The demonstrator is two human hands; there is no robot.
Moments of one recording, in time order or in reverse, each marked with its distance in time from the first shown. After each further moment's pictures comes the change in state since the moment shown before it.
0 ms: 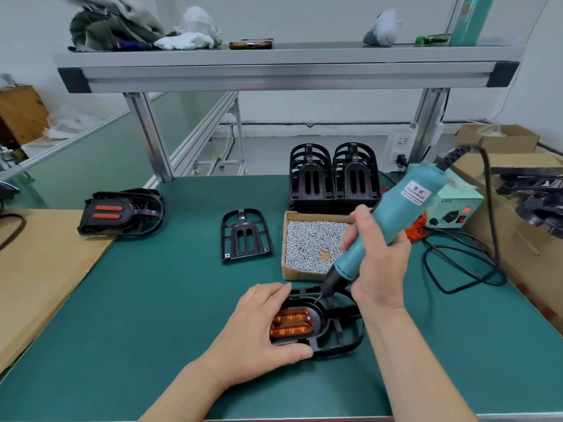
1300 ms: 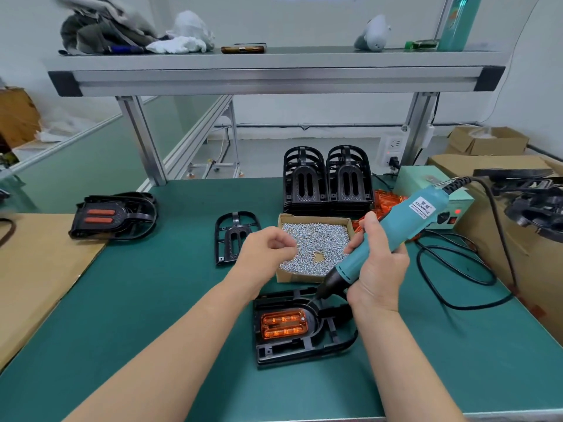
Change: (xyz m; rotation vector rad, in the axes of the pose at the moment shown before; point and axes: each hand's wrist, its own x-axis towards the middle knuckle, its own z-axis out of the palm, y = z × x) left_hand 0.104 0.017 -0.035 -0.624 0.213 -0.335; right_hand 0.008 0.014 -0.011 0.075 0.262 0.115
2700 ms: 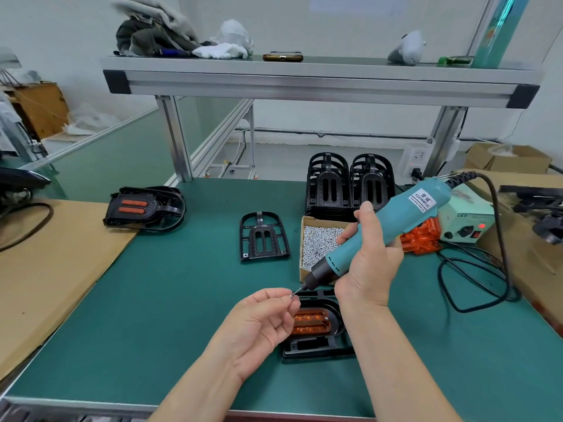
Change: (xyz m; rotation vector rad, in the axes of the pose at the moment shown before) left_hand -0.106 -0.025 -0.023 -1.127 -0.050 -0.461; right_hand -0.042 0.001 0.055 0.045 -0.029 -0.017
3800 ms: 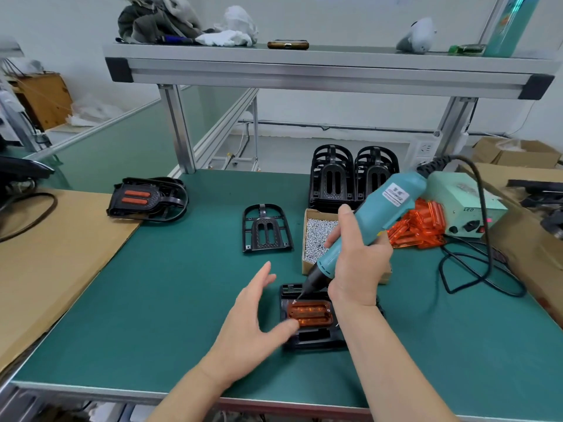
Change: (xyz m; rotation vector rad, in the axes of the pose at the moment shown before) left_hand -0.006 -0.013 -0.040 1.278 0.036 0.588; right_hand -0.010 0.018 -0.003 -0.117 -0.100 -0.047
